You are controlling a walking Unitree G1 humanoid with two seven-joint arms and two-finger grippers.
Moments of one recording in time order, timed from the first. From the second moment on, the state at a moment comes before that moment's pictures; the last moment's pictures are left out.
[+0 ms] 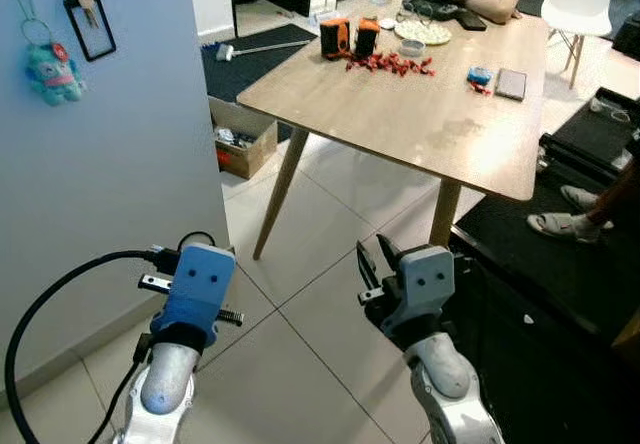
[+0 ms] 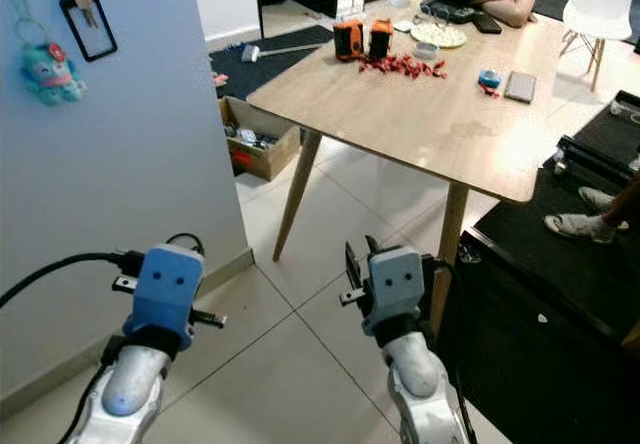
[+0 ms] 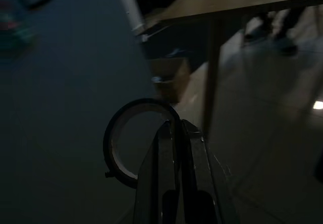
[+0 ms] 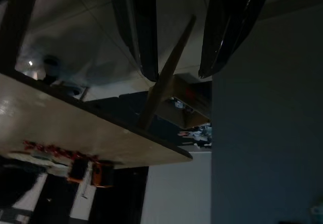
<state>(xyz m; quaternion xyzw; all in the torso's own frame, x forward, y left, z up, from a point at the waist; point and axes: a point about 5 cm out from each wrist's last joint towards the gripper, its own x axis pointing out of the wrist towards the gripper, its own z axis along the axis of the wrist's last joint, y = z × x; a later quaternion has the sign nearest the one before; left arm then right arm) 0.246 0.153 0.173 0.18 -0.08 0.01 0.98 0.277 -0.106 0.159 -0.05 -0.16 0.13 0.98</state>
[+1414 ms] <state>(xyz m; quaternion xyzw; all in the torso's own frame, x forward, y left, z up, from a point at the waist) 0.246 0.153 0.171 0.19 -0.07 0.00 0.98 0.280 -0.101 0.157 -0.05 -0.16 0.13 0.98</state>
